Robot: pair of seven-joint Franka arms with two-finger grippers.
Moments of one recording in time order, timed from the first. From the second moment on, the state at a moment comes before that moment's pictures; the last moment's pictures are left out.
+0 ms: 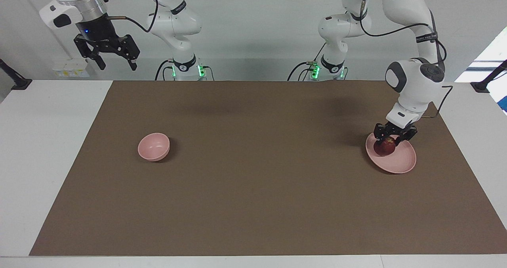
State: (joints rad) left arm 0.09 0.04 -0.03 -2.17 0.00 2.37 0.26; right arm 0.05 -0.11 -0.11 -1.55 0.00 1.48 0.01
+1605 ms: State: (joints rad) left arm 0.02 -0.15 -0.22 -2.08 -1.04 2.03 0.03; right arm 0.26 0.03 -0.09 -1.70 0.54 1.85 0.83
